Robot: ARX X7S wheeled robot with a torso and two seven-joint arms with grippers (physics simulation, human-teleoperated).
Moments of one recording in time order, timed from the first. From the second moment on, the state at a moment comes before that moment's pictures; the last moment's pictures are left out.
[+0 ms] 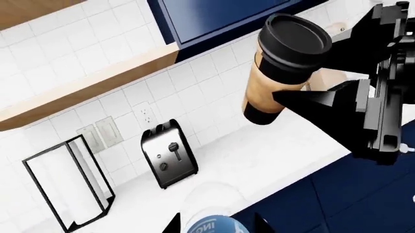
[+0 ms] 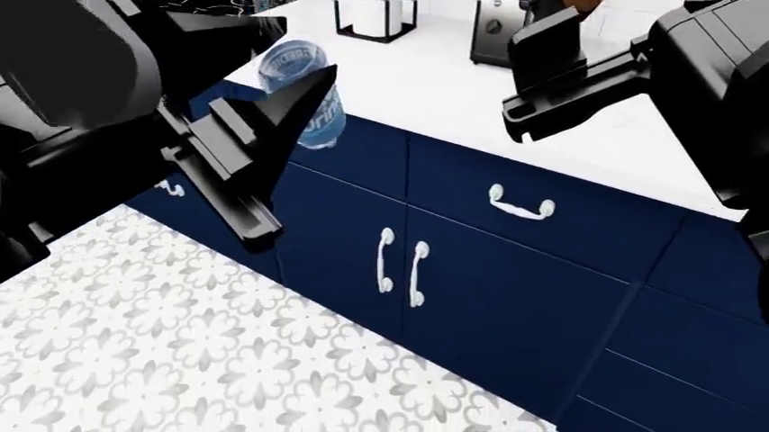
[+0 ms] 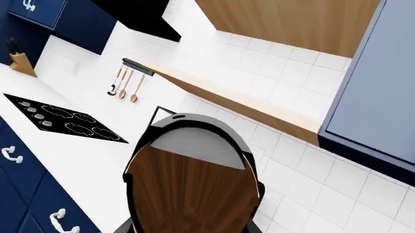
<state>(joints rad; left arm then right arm) -1.26 -0.59 0.01 0.65 -1.34 -1.34 -0.08 1.68 0.78 -0.62 -0.63 1.77 1.13 1.19</state>
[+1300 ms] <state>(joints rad) -1.39 -0.51 0.16 0.43 -1.05 -1.20 -0.15 1.68 0.66 -0.71 -0.42 1.41 1.09 0.88</state>
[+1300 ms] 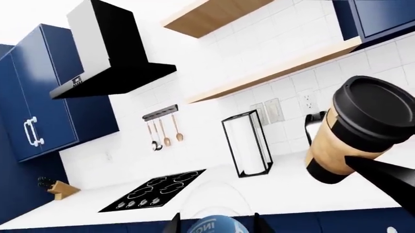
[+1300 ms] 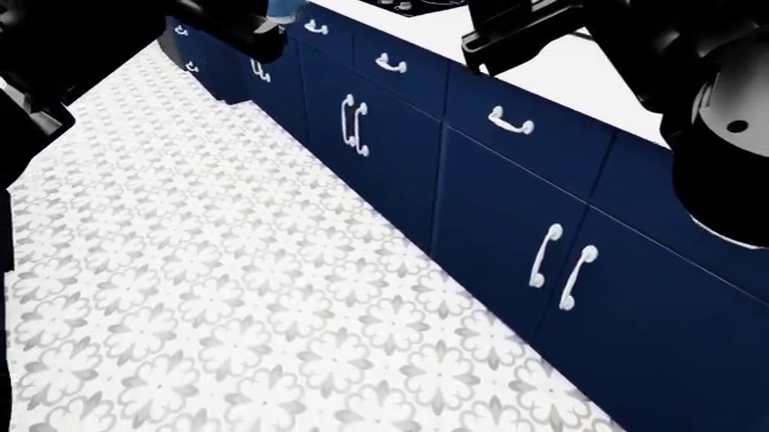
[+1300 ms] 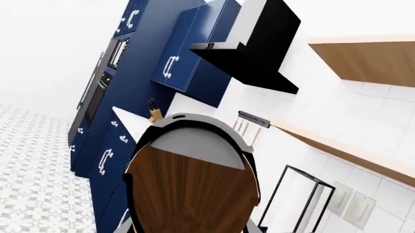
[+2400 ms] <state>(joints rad) -1.38 -0.53 0.20 0.42 -1.05 -1.17 -0.15 1.68 0.67 -0.72 -0.42 1.41 1.09 0.88</state>
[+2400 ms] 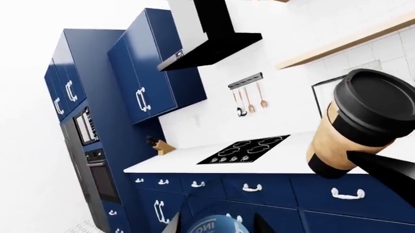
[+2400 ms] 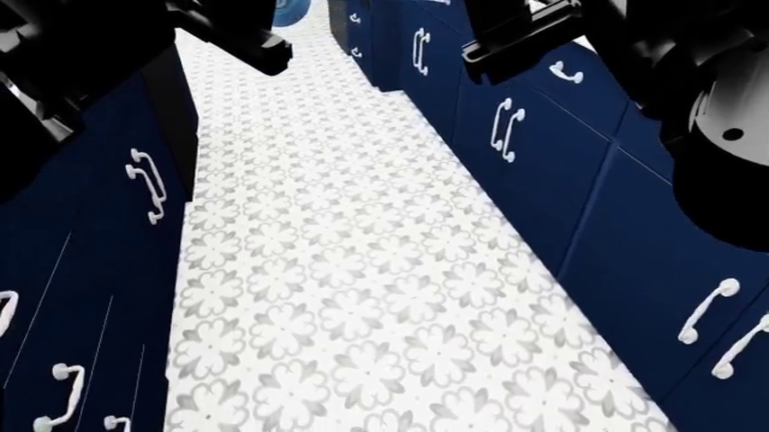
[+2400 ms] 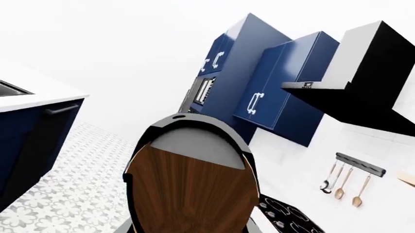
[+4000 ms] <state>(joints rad) -1.38 -0.54 0.23 0.41 -1.07 -1.15 -0.16 1.68 0.71 -0.71 -0.44 1.45 1.07 0.92</state>
